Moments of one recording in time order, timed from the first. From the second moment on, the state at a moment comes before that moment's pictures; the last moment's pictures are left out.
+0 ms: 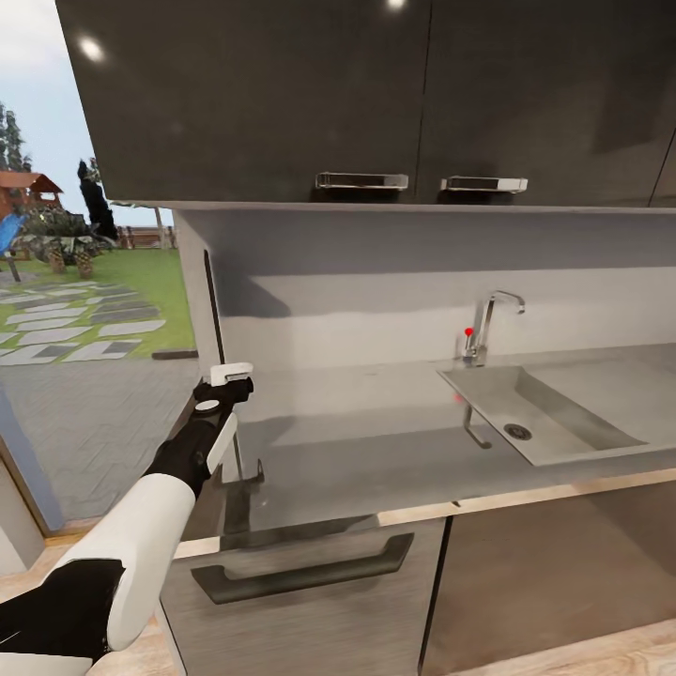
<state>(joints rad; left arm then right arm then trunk) -0.98 -0.04 0.02 -0.65 0.02 0.19 0.27 -0.05 -0.16 -0.43 -0.50 0.01 -0.44 0.00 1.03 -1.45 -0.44</state>
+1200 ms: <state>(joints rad) -0.98 -0.04 0.02 -0.64 0.02 0.19 0.27 -0.05 -0.16 -0.43 -0.50 0.01 -0.44 0.00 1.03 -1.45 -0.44</state>
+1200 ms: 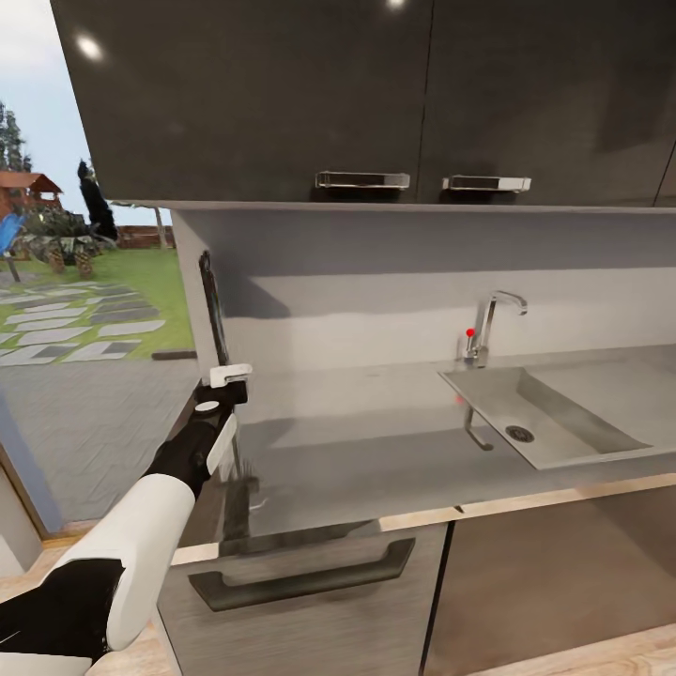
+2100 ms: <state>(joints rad) -0.98 -0.04 0.02 -0.74 0.02 0.20 0.26 -0.05 -0.16 -0.43 -0.50 0.01 -0.44 0.00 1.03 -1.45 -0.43</state>
